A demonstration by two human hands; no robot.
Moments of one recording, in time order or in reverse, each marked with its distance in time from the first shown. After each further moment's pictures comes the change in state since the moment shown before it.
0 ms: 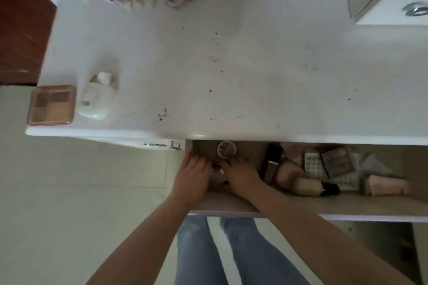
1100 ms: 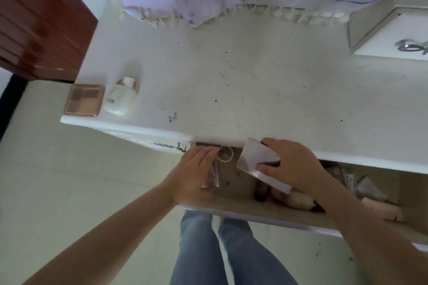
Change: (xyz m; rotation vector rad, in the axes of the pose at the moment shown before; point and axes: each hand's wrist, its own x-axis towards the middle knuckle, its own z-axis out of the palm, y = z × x) left_hand -0.012 0.005 -0.083 -0.284 0.071 0.034; right_hand -0.092 0.060 -0.138 0.241 0.281 -0.029
